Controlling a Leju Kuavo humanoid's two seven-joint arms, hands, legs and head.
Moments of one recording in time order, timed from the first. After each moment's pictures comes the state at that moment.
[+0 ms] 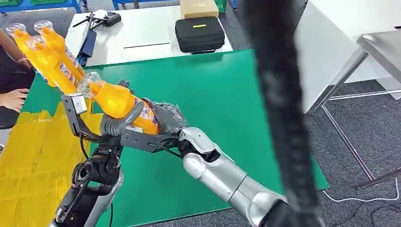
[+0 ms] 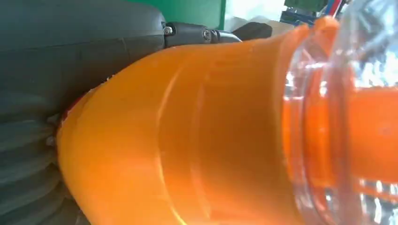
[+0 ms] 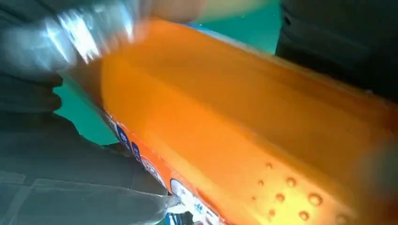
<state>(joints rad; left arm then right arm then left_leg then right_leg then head) -0.38 -0.01 -0.54 -1.51 0.54 0.35 -0.06 -0.63 0.18 0.92 -1.08 0.65 -0.16 0.17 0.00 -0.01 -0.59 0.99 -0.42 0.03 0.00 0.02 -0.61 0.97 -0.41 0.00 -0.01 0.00</state>
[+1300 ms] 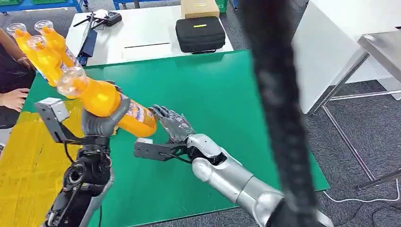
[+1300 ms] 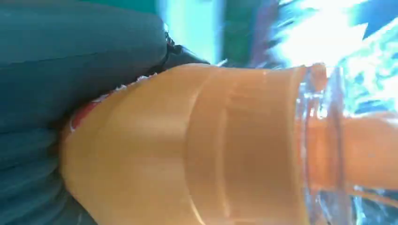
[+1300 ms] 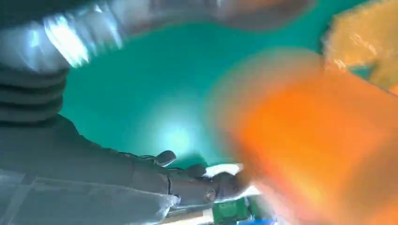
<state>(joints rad) -0.36 0.06 -0.46 -1.60 0.23 0.46 -0.26 -0.59 0.08 0.93 -1.04 0.64 -0.18 0.11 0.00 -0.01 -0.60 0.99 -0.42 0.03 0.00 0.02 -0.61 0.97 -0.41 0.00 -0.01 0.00</state>
